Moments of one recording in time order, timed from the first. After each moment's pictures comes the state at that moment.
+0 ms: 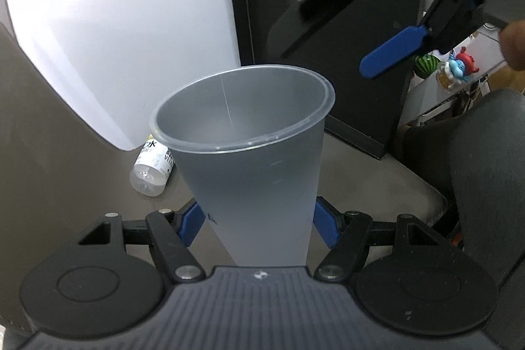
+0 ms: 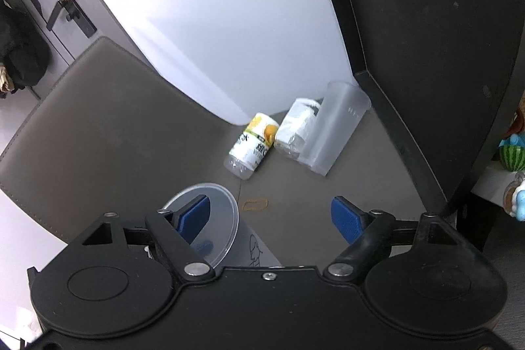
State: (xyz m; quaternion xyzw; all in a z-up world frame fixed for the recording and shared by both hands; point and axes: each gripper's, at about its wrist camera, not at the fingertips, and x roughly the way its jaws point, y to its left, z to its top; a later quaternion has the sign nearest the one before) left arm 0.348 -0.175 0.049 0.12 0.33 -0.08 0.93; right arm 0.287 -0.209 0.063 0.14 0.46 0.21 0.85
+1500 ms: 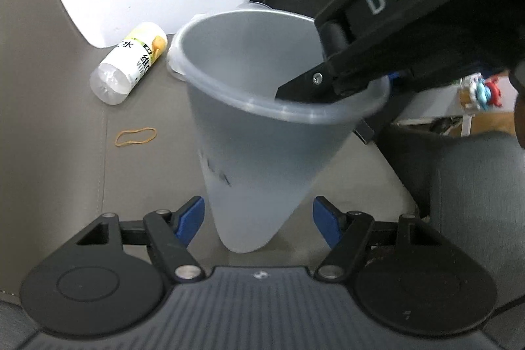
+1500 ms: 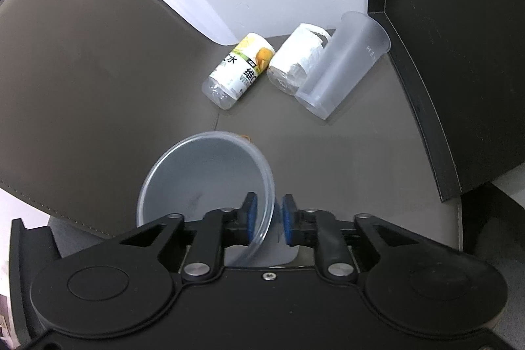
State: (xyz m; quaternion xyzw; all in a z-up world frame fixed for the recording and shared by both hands) left arm 0.341 -0.121 0.002 -0.07 0.45 -0.10 0.88; right arm 0.315 -0.147 0.021 0.03 0.57 0.20 0.80
